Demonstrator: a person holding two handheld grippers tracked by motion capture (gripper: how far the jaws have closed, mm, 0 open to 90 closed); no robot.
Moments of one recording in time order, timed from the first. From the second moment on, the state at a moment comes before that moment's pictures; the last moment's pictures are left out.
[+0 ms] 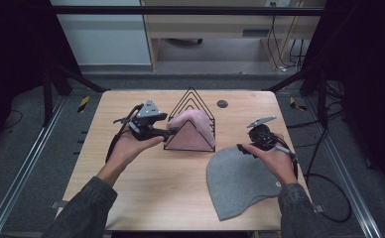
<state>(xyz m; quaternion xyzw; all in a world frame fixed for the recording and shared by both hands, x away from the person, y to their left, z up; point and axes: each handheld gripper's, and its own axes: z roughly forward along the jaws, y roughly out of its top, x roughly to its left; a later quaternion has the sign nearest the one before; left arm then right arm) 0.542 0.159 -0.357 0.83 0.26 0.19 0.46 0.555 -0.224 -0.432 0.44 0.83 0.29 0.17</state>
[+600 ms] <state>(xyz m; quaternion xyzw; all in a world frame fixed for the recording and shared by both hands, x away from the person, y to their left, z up) 0.479 0.214 -0.442 0.85 0.29 0.18 0.39 0.572 -0.233 -0.461 0.48 0.83 0.25 0.14</state>
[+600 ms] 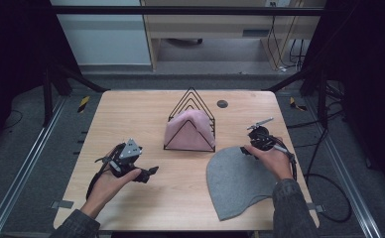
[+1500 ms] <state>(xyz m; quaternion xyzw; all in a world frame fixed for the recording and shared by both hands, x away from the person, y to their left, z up) 0.488 0.250 -0.453 0.83 0.37 0.18 0.39 0.558 -0.240 -0.482 0.47 0.83 0.28 0.12</state>
